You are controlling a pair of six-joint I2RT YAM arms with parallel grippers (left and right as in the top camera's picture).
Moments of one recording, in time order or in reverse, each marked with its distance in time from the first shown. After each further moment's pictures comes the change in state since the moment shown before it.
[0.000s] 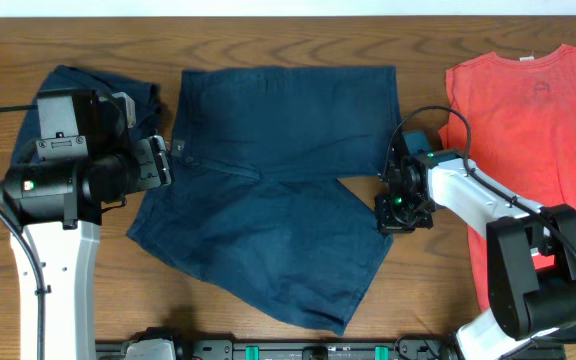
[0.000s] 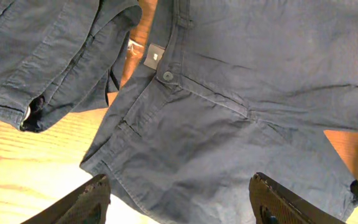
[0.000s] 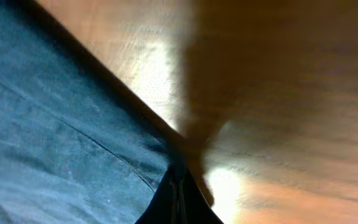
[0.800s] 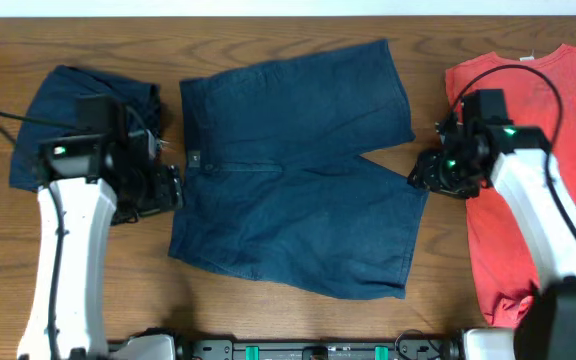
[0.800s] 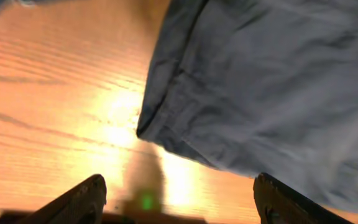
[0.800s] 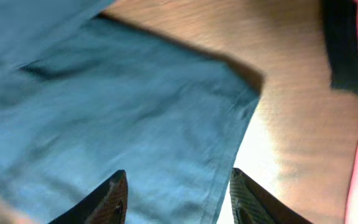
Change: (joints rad) left arm 0.002 0.159 -0.166 -0.100 -0.030 -0.011; right arm -0.220 -0.245 0.201 -0.203 -0.059 0.011
